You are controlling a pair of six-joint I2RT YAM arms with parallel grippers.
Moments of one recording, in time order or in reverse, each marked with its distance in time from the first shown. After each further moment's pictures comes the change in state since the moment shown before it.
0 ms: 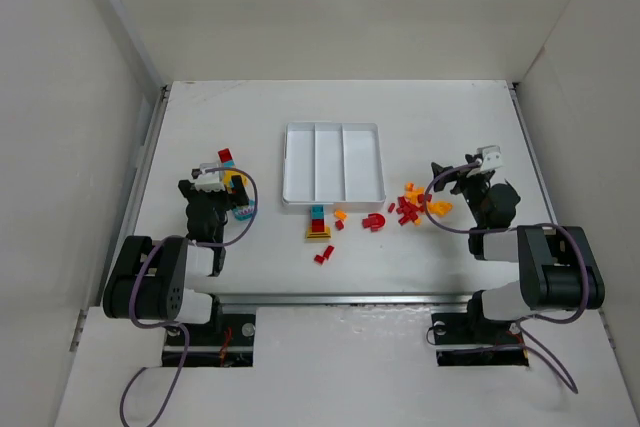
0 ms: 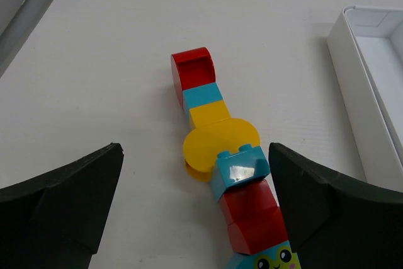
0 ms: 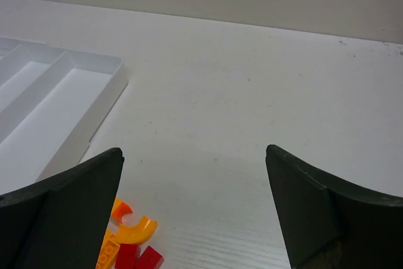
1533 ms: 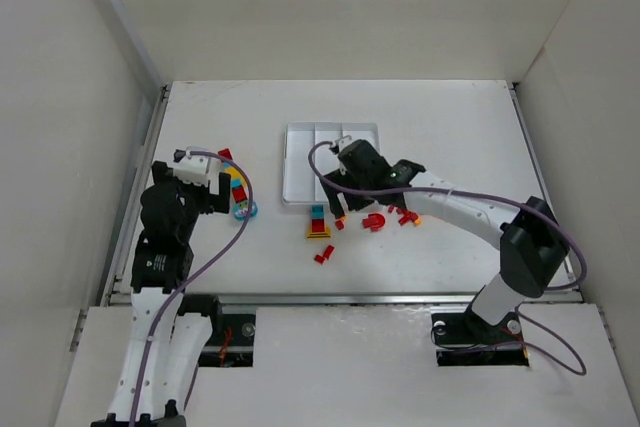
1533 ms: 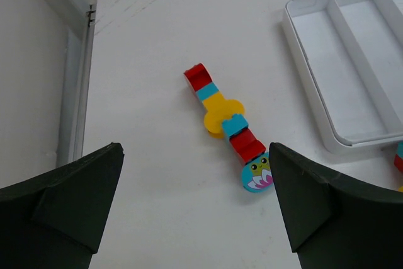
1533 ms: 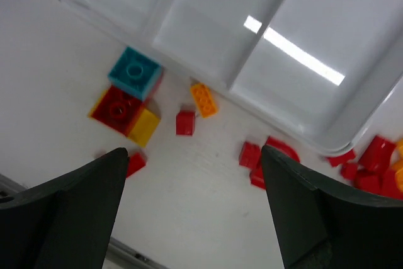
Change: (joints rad) left arm 0.033 -0.841 0.519 -1.495 0.161 0.230; right arm 0.842 0.200 1.032 -1.763 0.399 0.240
